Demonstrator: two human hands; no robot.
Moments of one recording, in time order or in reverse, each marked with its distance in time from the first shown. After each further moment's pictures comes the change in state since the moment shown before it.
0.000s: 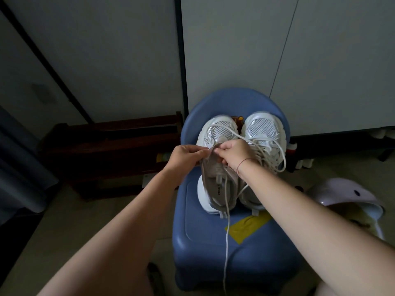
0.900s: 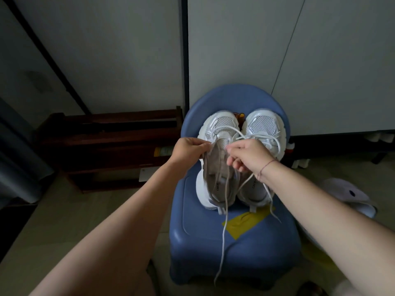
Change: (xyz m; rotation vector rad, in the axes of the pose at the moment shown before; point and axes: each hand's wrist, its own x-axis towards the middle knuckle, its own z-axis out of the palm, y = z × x) left_hand 0.003 0.004 0.006 0.090 0.063 0.042; right_hand -0.039 -0.011 -0.039 0.184 -0.207 0.030
